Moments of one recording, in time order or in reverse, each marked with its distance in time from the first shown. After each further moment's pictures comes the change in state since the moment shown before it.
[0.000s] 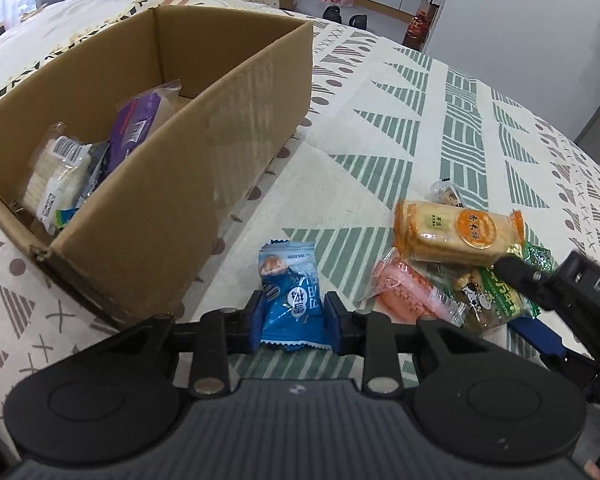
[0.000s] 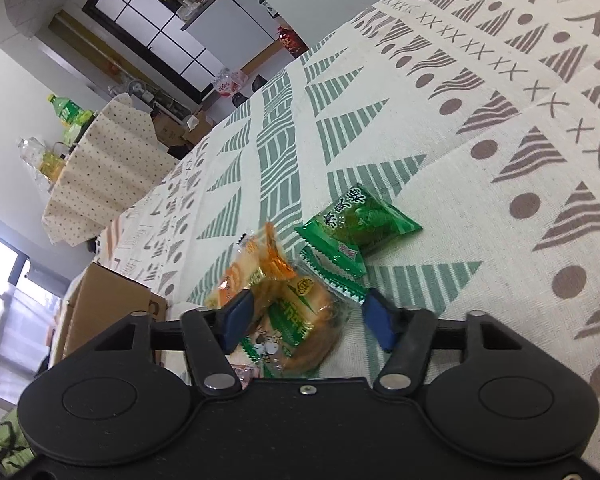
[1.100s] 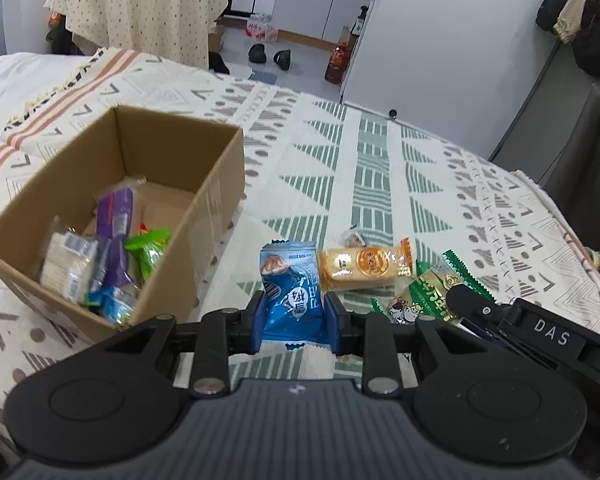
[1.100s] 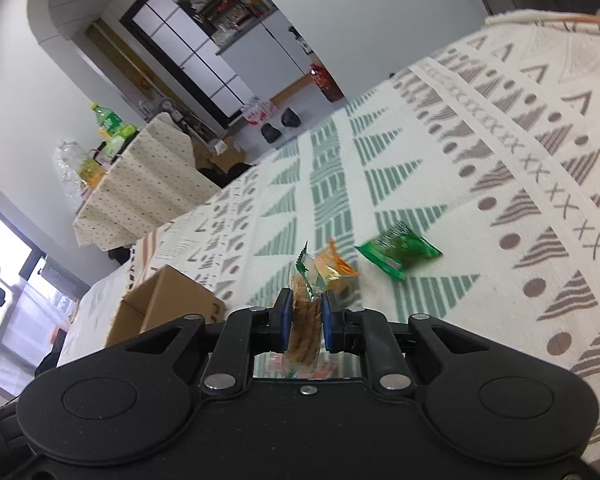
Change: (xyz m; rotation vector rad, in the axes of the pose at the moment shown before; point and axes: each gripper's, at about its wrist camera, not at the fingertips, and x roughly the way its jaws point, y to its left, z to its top) left arm -0.083 0.006 0.018 0.127 -0.106 -0.202; right arm -0.075 0.042 -0.006 -0.086 -0.114 0.045
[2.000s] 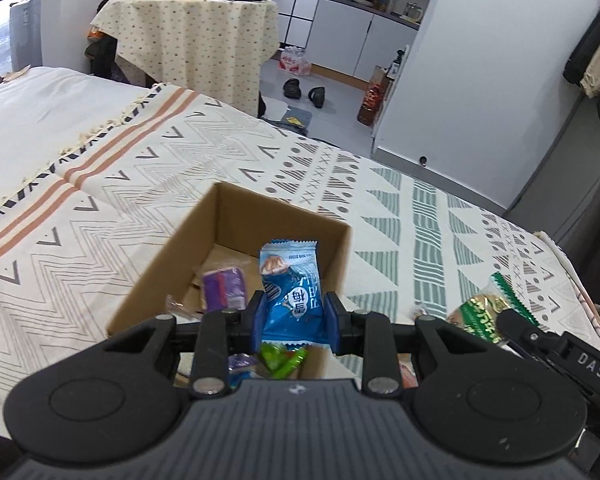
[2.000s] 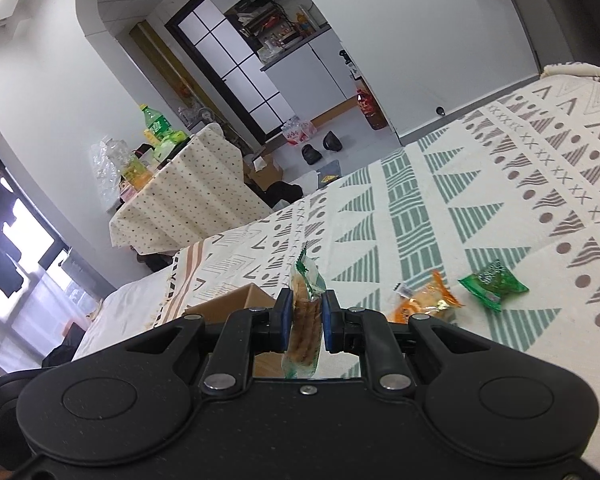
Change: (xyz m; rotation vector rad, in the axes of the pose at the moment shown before) left arm -0.042 0.093 0.059 -0.073 -0.082 0.045; right arm -0.003 0.082 0.002 -0.094 -0.072 0.065
